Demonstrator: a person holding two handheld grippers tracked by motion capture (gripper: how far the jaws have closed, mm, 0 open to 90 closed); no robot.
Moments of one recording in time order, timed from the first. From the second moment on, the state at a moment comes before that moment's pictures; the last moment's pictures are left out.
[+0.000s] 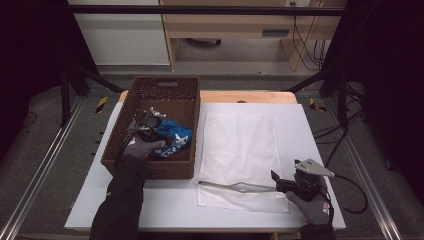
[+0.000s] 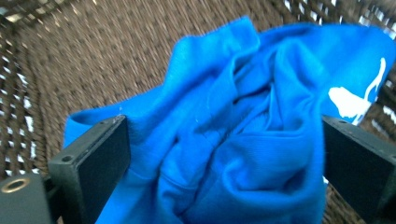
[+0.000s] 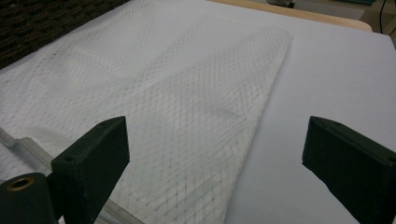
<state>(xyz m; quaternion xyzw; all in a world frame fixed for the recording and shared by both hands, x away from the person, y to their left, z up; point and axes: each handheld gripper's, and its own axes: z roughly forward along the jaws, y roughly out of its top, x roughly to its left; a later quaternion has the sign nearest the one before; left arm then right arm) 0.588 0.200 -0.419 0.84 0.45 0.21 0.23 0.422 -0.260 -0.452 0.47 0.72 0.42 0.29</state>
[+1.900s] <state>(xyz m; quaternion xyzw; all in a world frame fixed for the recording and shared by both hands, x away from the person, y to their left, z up) 0.560 0.225 -0.382 0.74 0.47 0.23 0.42 0.422 -0.261 -0.454 0.47 0.73 0.41 0.29</state>
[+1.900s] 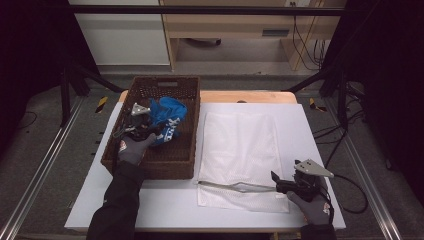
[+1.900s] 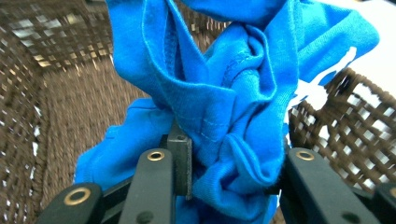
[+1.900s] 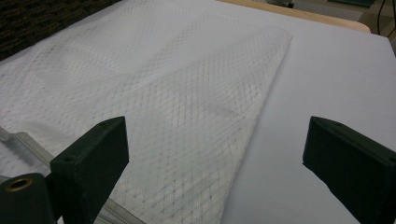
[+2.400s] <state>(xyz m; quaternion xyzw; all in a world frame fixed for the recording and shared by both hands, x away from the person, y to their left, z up) 0.528 0.240 -0.335 0.67 0.46 0.26 0.52 0.421 -0.260 -0.452 0.47 0.72 0.41 0.29</state>
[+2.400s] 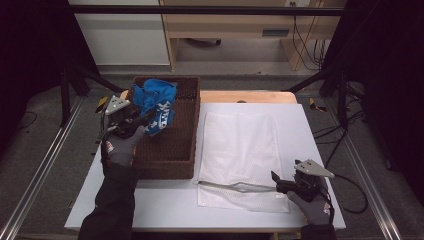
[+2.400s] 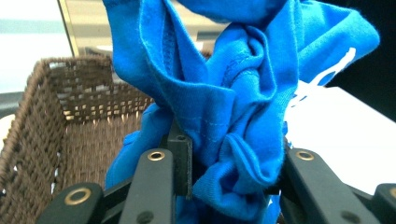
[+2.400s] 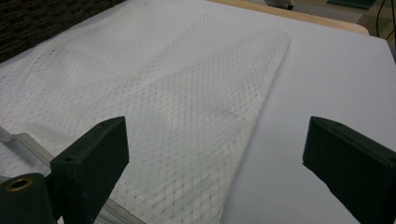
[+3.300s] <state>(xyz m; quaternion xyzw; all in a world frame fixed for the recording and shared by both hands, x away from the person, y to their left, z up) 0.465 0.217 -0.258 0.66 0.40 0.27 0.58 0.419 -0.260 -0.450 0.46 0.72 0.42 0.30</state>
